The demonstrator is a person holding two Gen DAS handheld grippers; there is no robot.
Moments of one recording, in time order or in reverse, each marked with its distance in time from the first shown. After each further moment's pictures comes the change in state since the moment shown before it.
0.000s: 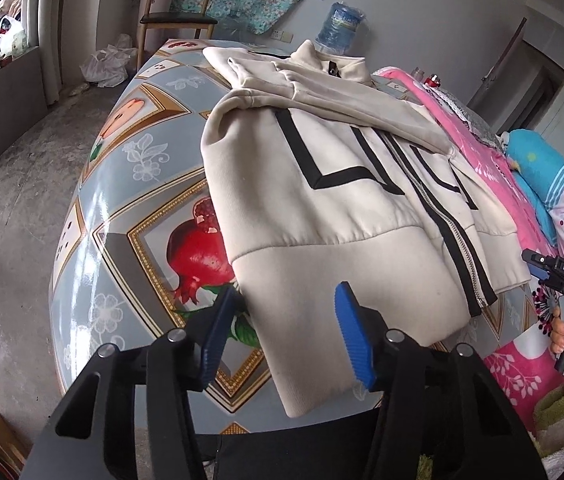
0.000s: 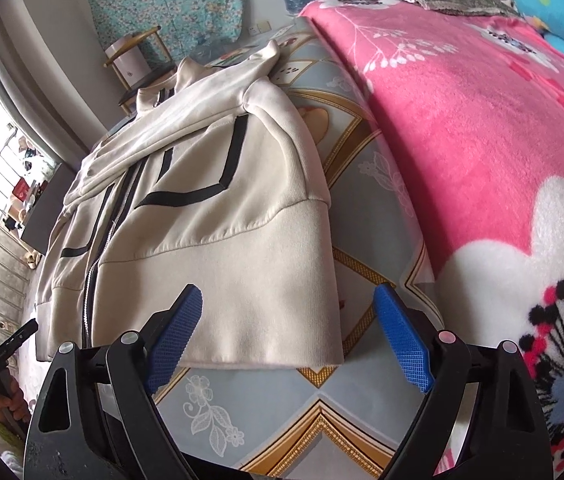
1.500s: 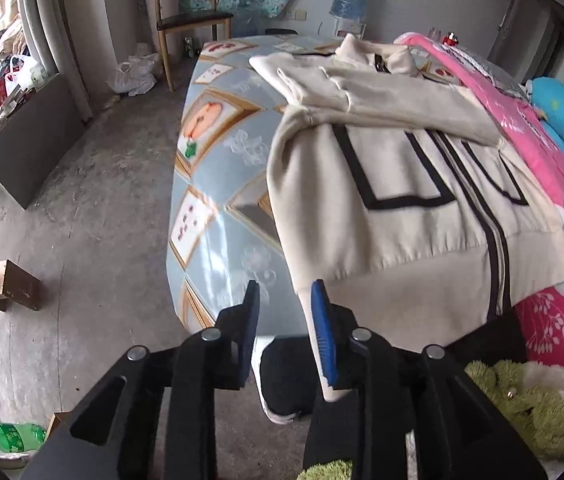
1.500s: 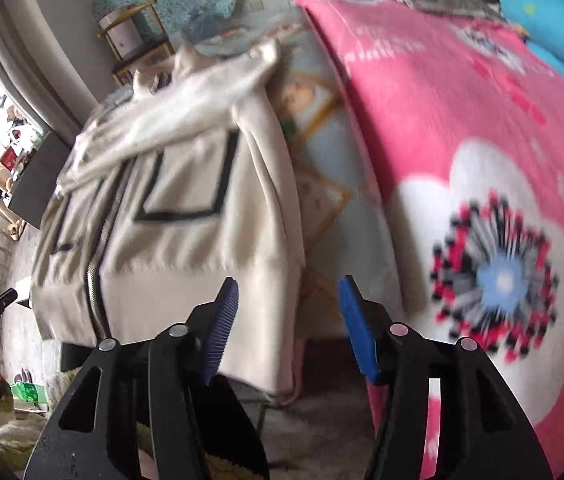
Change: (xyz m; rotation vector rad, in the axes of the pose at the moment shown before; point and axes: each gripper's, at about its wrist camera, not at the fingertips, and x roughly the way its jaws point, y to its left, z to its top) left arm -0.078 0.039 0.000 0.142 0.082 0.194; right arm -0.075 0.021 -0.017 -0.059 0.081 -0.096
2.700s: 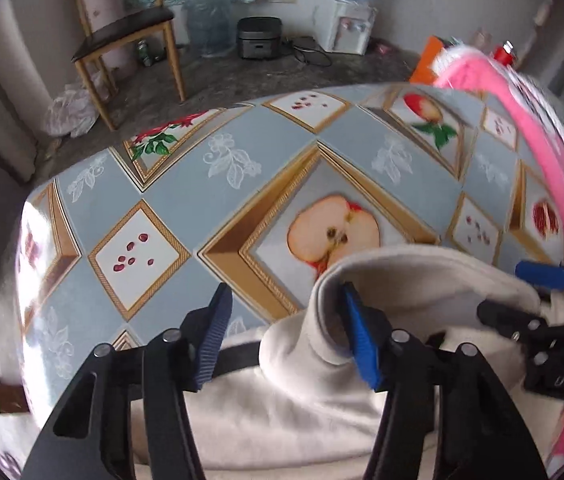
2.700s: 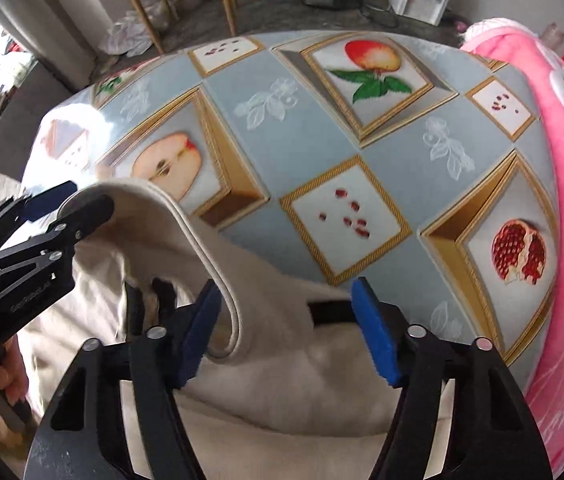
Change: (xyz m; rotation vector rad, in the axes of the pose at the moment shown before) left arm 0.298 -0.131 0.419 0.057 0.132 0.031; right arm 0.290 0.173 0.363 -0.330 0.323 -0.006
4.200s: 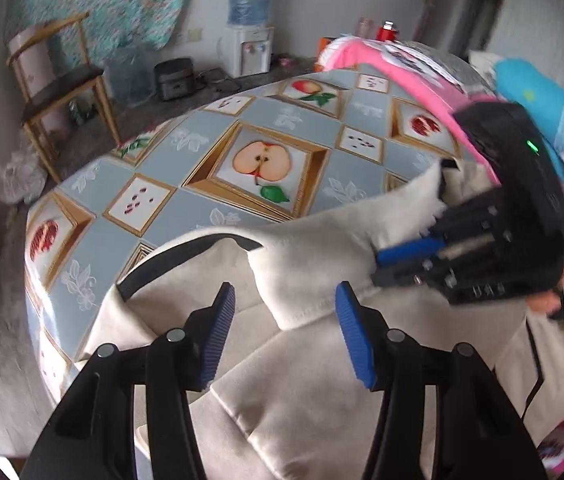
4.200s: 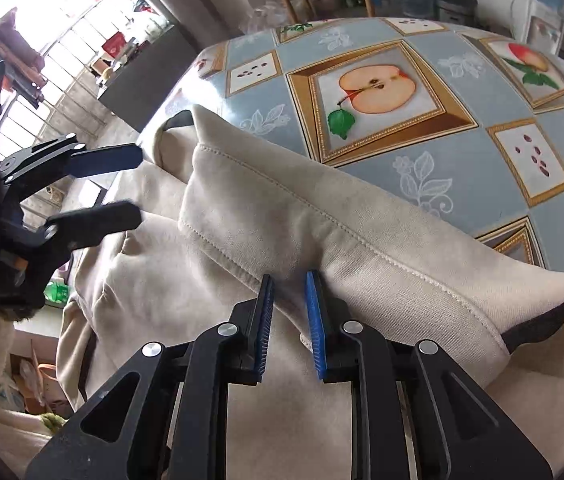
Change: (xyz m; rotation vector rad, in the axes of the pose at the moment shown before) left arm -0.079 0.023 -0.103 0.189 -0.104 -0.220; right arm -0.013 0.073 -0.087 -0.234 -0.065 0.361
